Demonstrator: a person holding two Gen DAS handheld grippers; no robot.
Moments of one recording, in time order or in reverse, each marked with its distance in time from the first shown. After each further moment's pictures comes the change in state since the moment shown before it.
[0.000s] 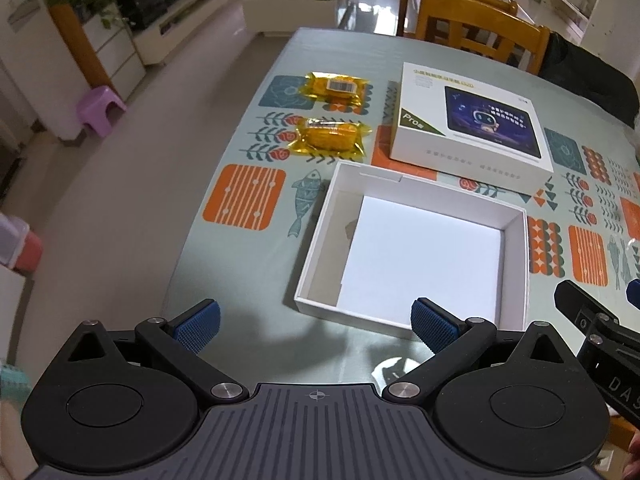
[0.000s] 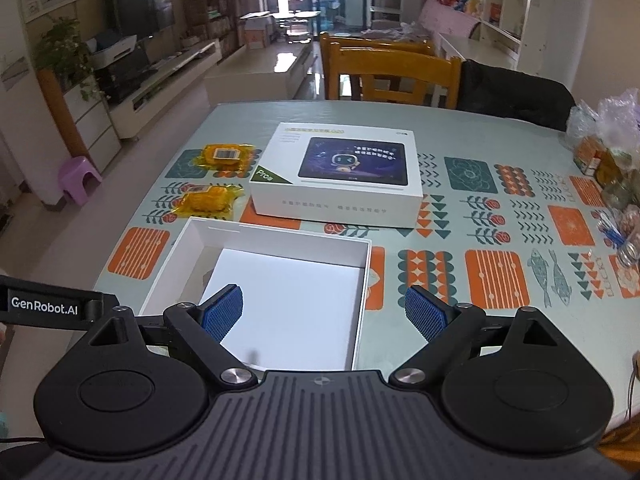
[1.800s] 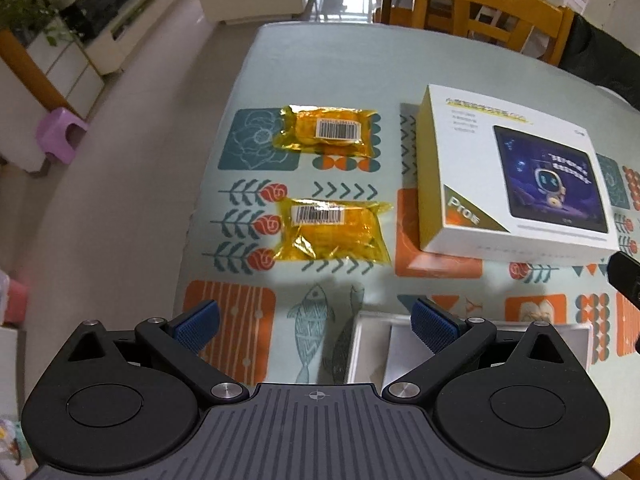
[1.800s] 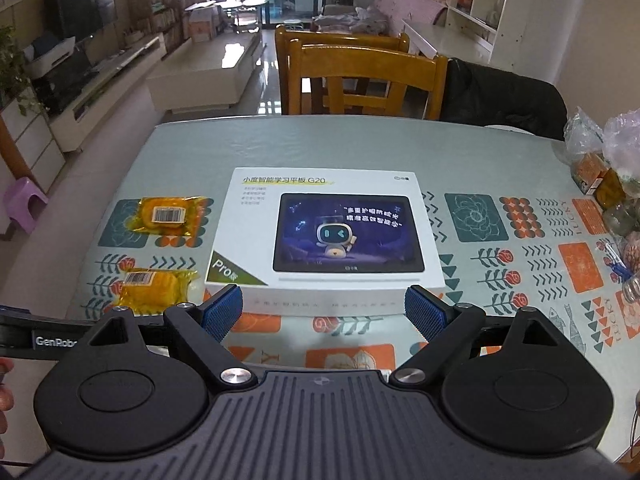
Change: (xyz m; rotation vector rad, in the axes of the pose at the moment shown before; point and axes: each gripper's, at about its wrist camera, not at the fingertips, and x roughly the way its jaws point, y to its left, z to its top) left arm 0.145 -0.005 0.170 0.121 0.112 -0.032; right arm 0.144 0.028 0.130 0.081 0.067 -0.167
